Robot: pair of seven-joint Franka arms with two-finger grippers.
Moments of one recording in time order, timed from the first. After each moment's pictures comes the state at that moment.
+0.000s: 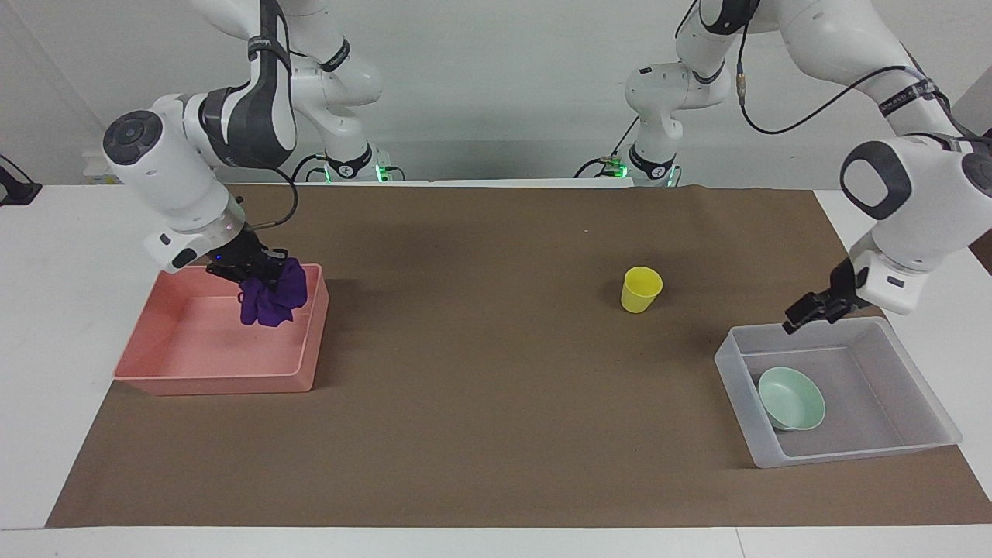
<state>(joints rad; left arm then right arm) -0.08 0.15 0.04 -1.80 -0.08 1.90 -0.14 0.02 0.07 -0.12 -1.93 0.07 1.93 -0.17</state>
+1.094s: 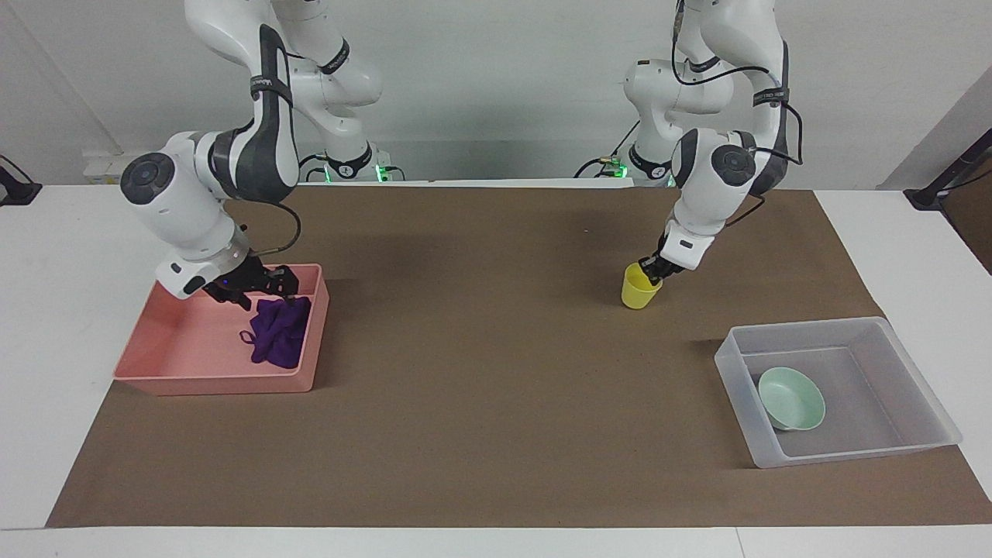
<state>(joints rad) -0.36 -0.07 0.04 -2.34 -0.07 2.26 -0.44 0.03 0.08 -0.10 -1.94 0.07 1.94 -0.19</state>
